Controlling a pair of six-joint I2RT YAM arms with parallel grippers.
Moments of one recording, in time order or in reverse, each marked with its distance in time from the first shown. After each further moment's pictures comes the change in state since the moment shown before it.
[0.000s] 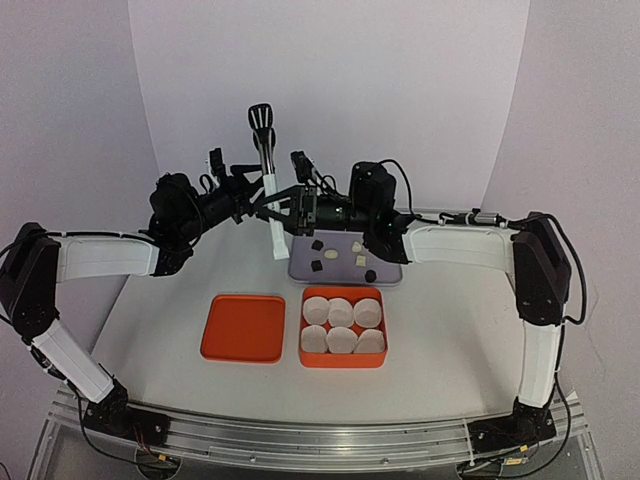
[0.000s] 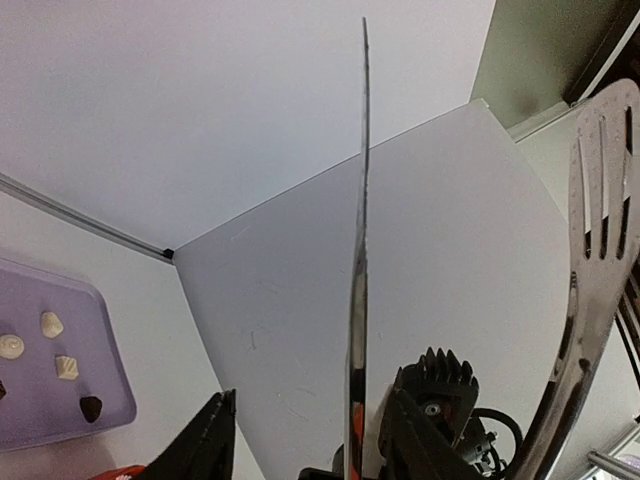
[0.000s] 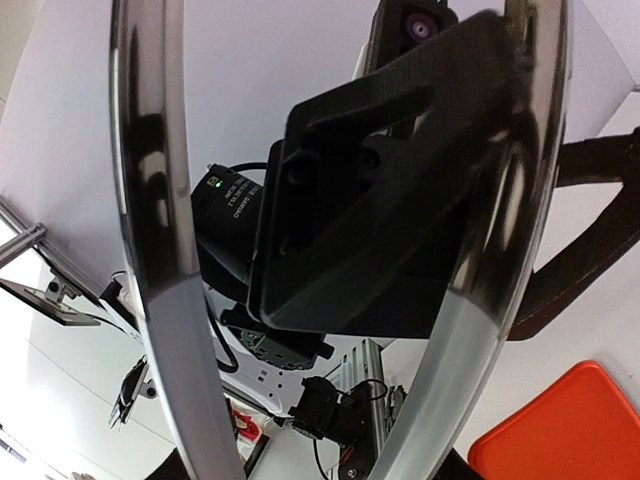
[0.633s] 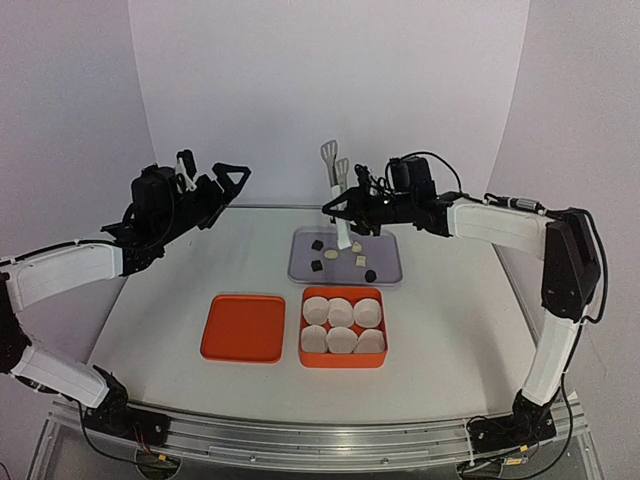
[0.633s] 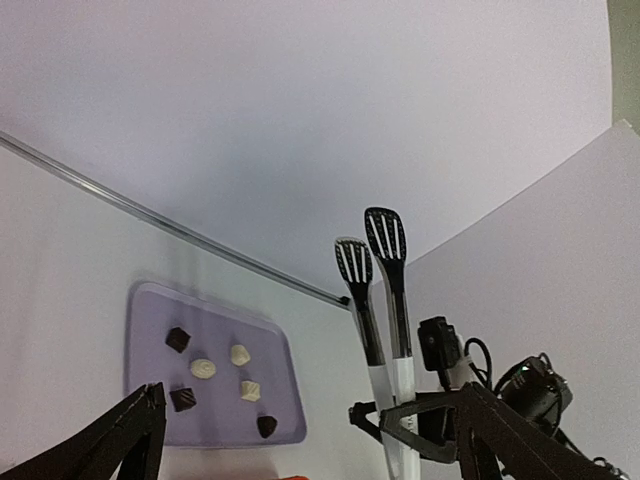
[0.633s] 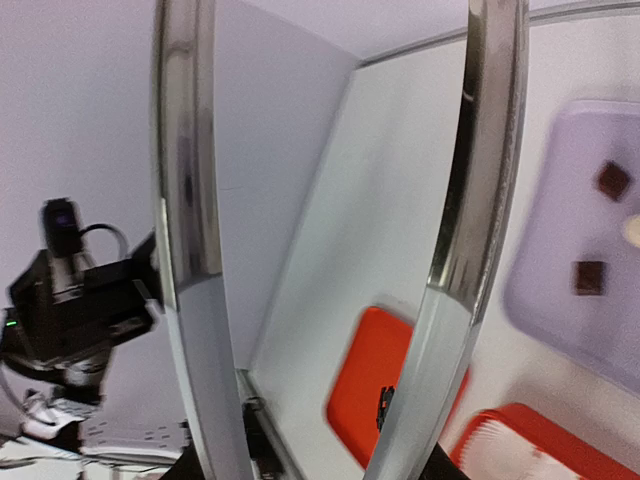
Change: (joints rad) left arm -0.001 -0.239 -0.005 -0.519 -0.324 0.293; right arm -0.227 -0.126 -0.080 -0.525 0.176 -0.078
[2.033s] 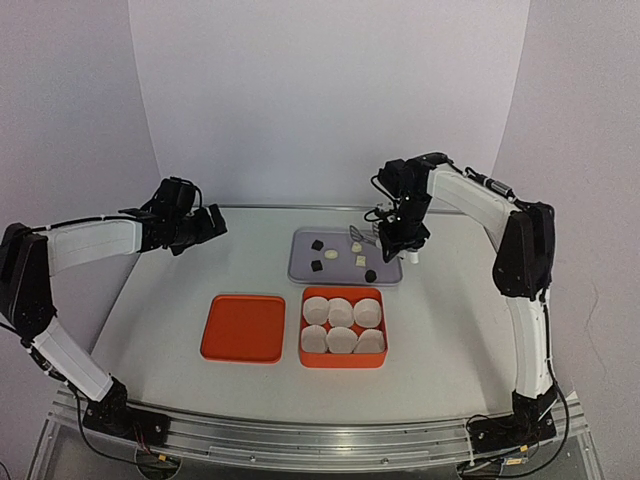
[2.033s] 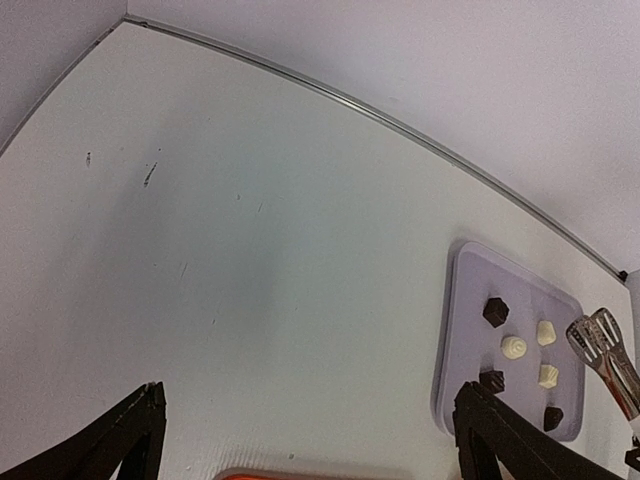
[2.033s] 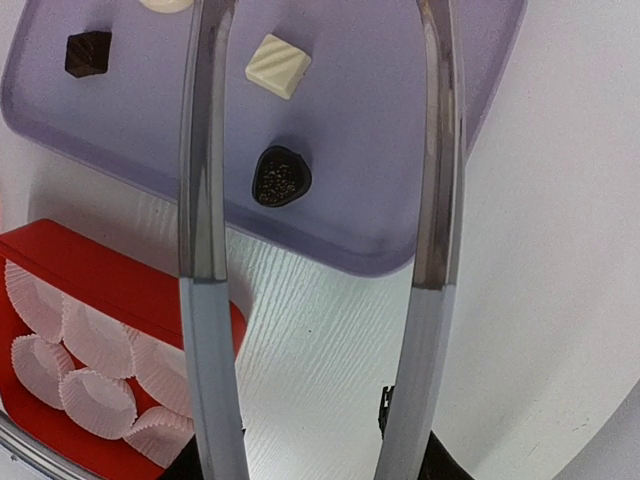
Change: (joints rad) left arm 0.154 0.215 0.126 -0.512 -0.246 0.240; right arm -0.089 0.335 0.656 -1.356 0.569 -0.733
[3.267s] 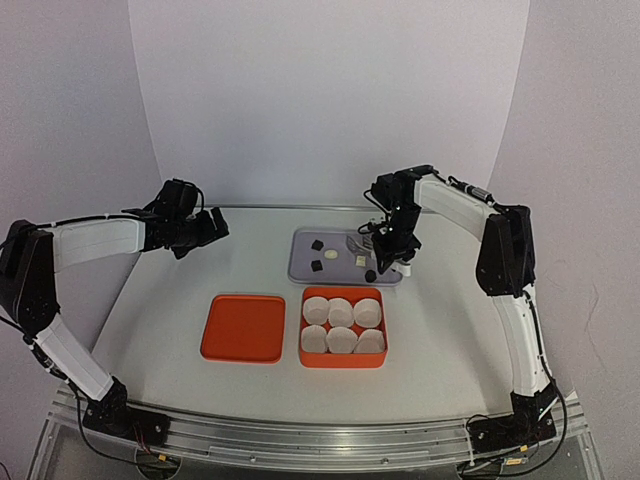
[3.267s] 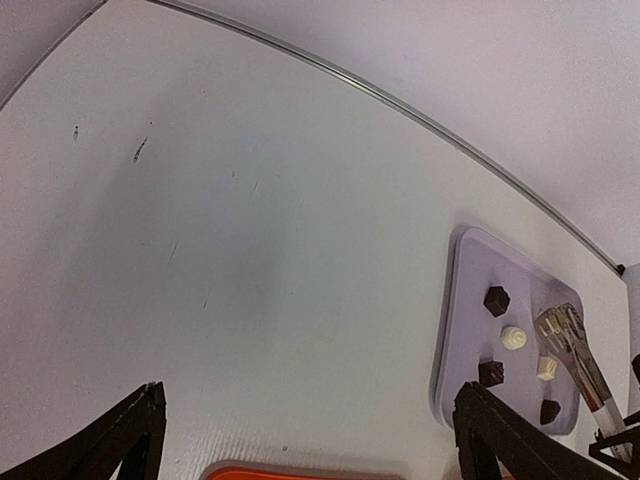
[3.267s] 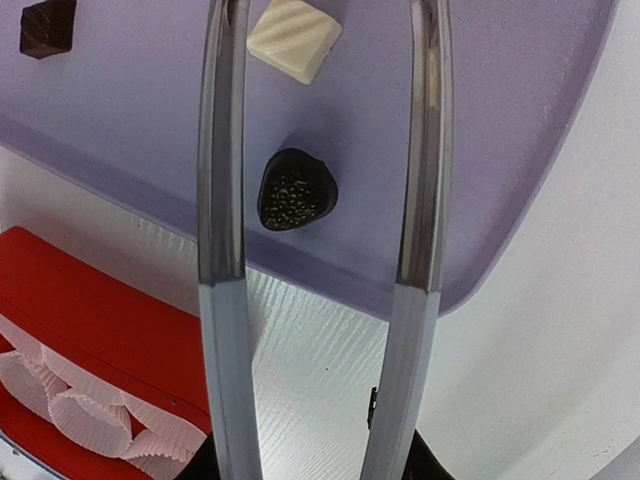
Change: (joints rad) left arm 0.012 0.032 0.010 -0.015 0.044 -0.031; right arm -0.010 0.150 0.085 -0.029 -0.067 -0.024
